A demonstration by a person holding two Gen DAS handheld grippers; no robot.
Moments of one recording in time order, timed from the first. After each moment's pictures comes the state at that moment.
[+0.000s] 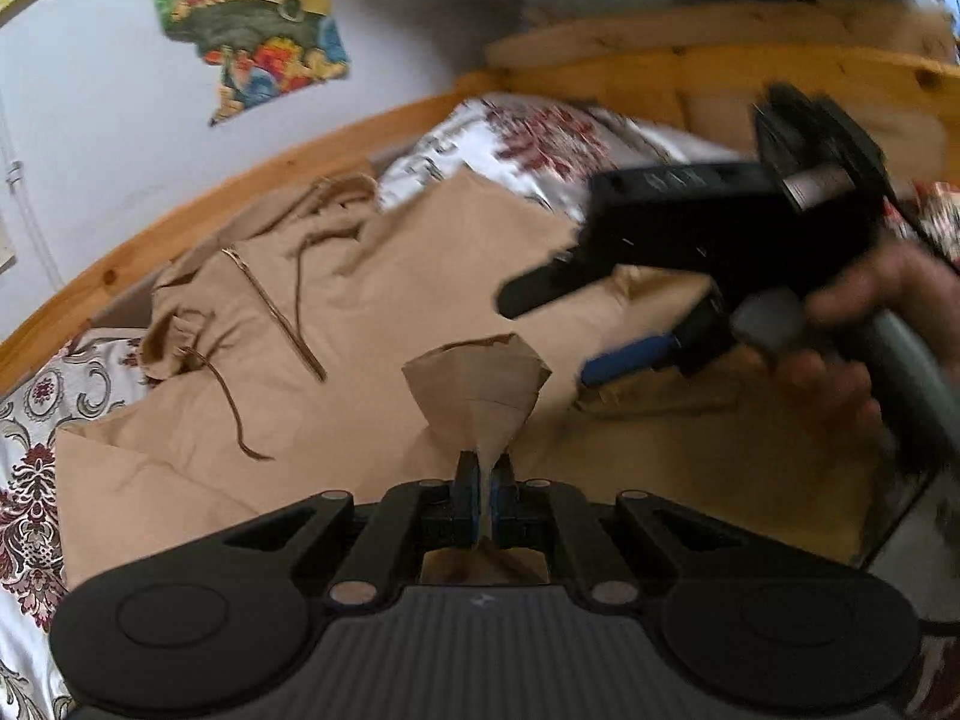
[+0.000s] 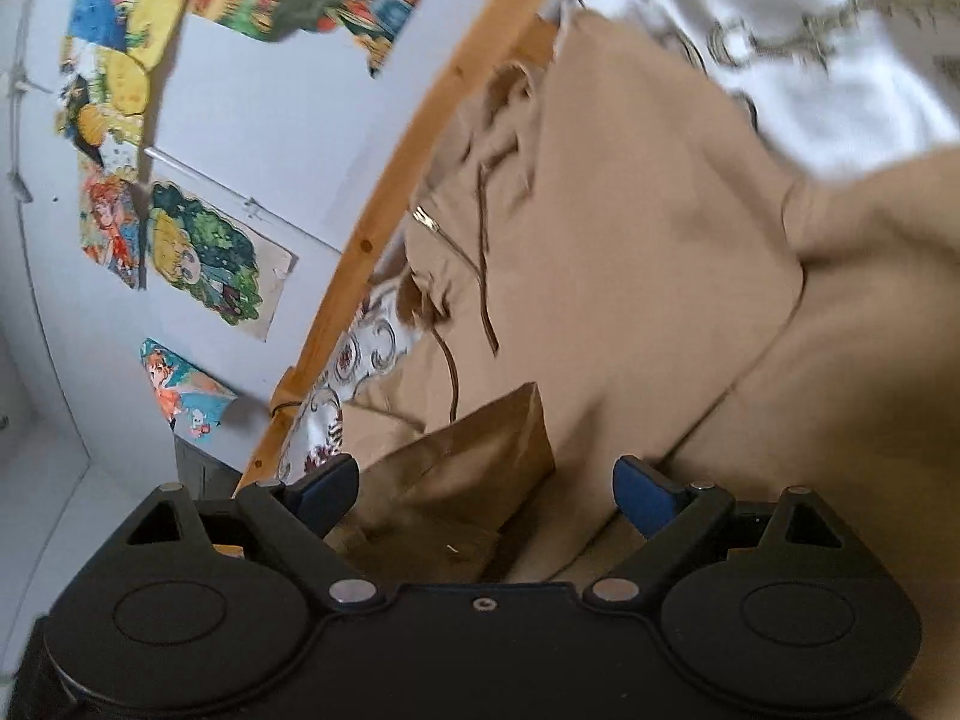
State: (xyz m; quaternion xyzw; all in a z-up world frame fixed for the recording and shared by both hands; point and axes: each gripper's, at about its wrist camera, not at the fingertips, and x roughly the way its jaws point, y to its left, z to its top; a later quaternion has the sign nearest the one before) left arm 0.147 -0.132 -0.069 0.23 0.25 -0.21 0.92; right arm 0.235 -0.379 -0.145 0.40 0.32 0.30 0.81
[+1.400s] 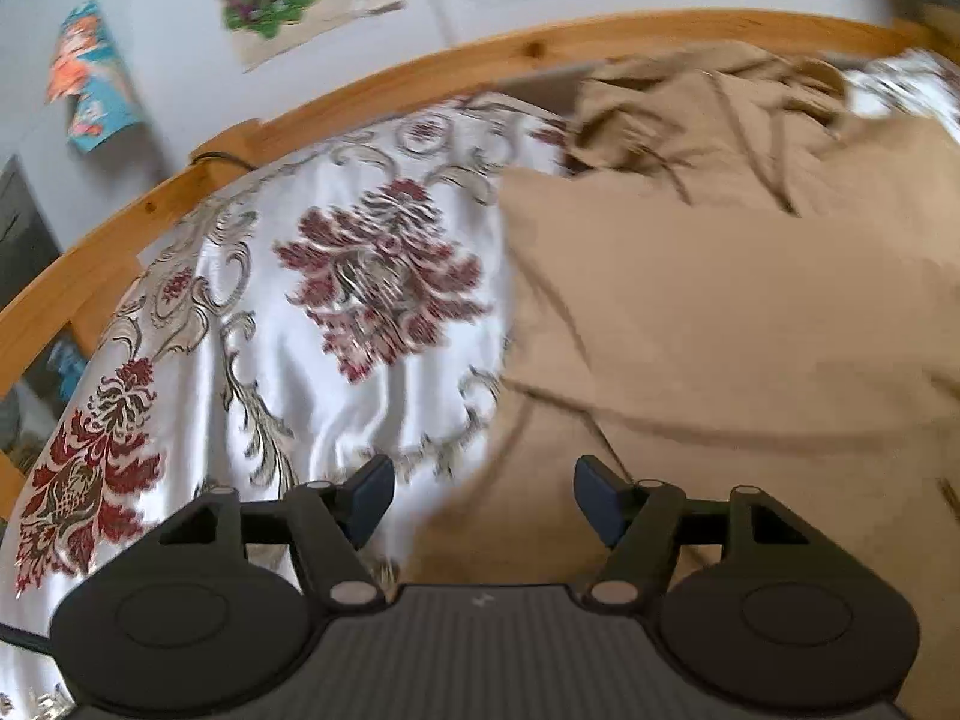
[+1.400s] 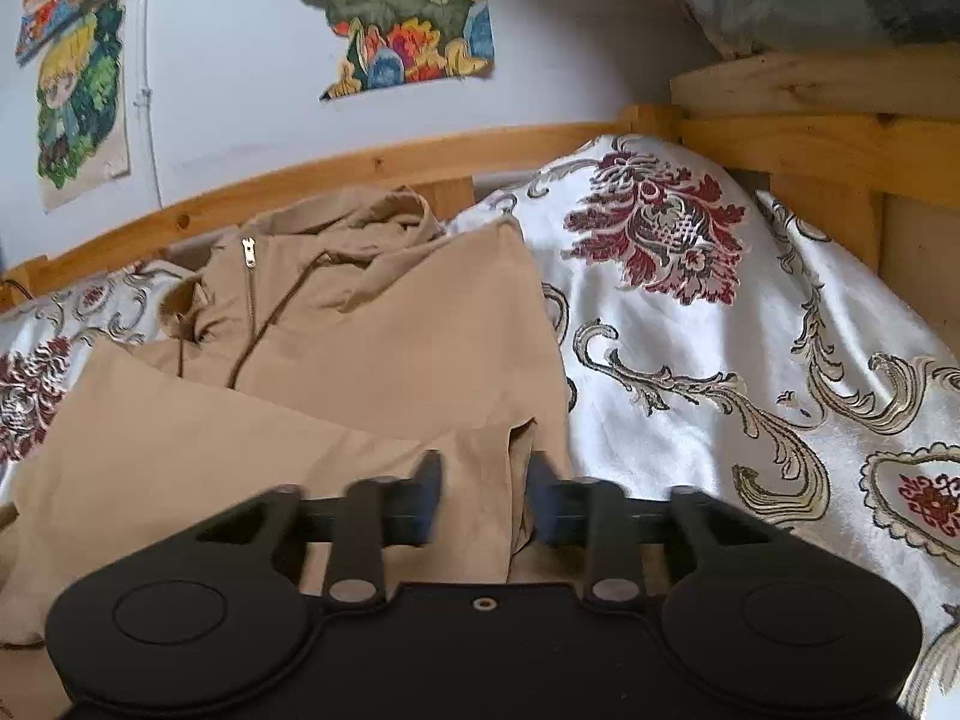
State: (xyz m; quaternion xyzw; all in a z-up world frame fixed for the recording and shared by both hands) left arm 0.199 0.026 -0.054 0.10 0.33 0.15 0.92; right arm 0.215 -0.366 -0.114 0.05 0.18 0.05 0.98
